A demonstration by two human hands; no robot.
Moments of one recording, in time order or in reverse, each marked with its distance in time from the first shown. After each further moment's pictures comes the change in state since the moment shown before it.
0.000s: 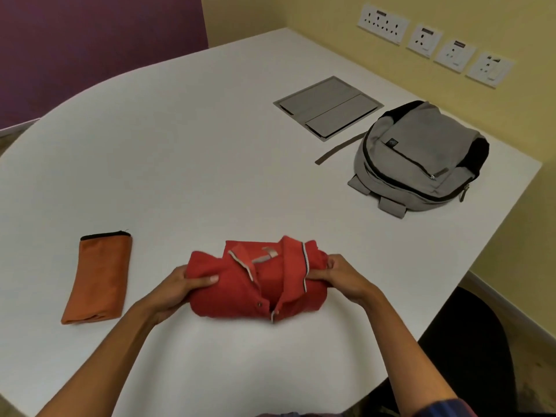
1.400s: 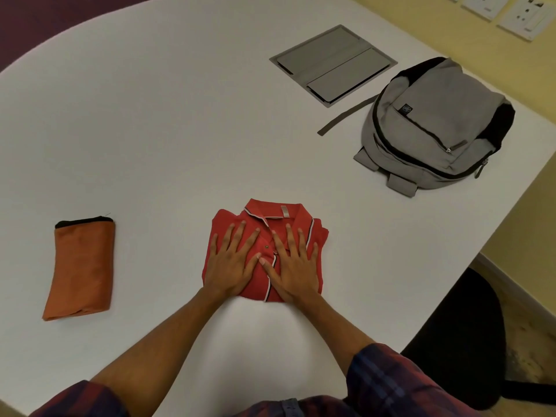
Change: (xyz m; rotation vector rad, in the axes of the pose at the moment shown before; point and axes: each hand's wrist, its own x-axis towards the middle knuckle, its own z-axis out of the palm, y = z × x) left_hand 0.125 -0.066 0.060 1.383 0.346 0.471; right_hand 0.086 0.087 0.080 -1.128 0.443 -0.221
